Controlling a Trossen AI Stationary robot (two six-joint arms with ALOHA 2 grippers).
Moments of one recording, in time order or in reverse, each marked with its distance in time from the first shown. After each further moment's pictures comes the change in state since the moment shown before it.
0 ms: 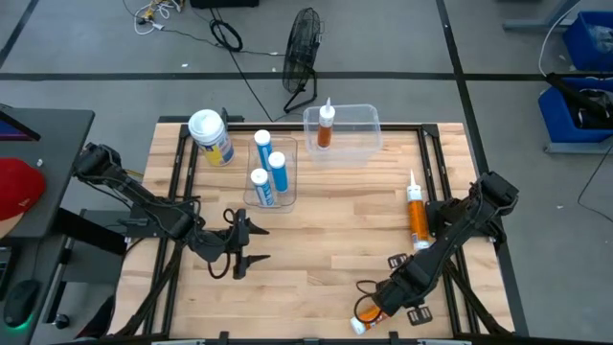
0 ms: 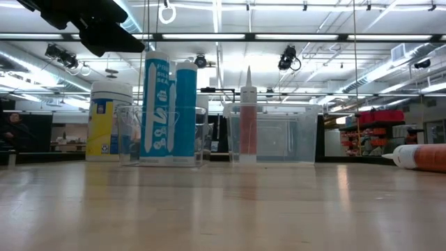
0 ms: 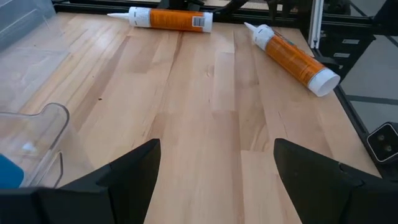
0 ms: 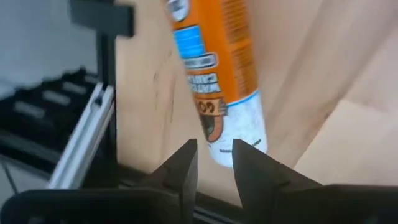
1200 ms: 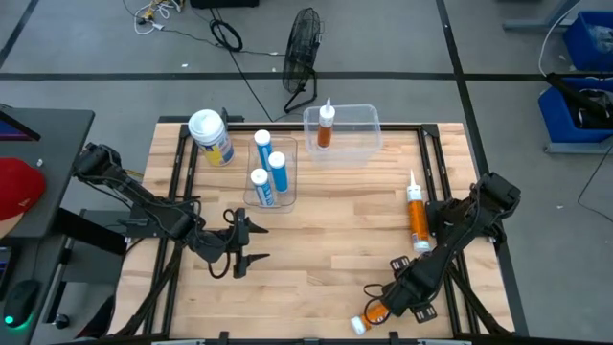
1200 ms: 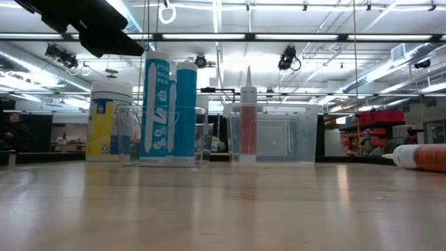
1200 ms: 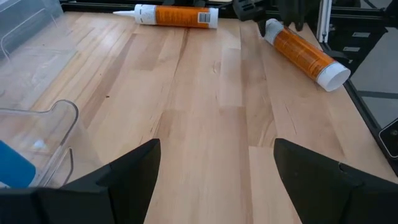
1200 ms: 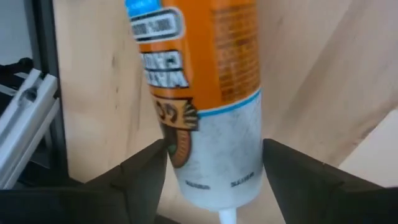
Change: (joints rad) left arm 0.000 0.000 0.000 -0.024 -0.019 0.006; right arm 0.063 0.000 -0.237 0.248 0.026 -0.023
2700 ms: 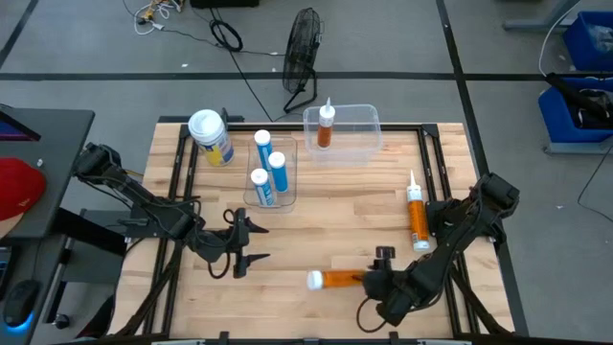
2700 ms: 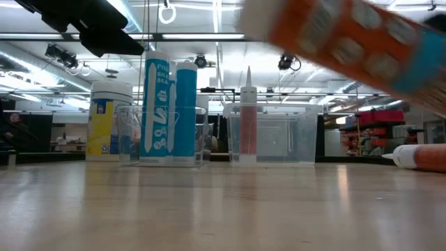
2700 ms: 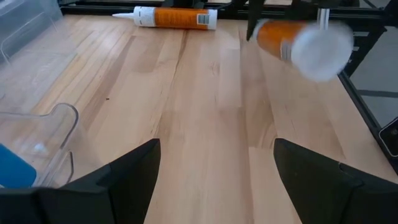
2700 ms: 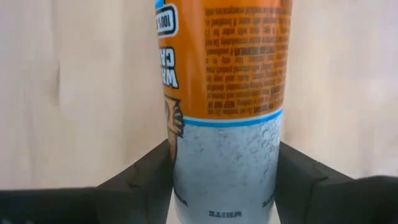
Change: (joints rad) left arm 0.000 0.000 0.000 0.007 0.000 0.014; right arm -0.012 0.004 0.148 0.020 0.692 0.254
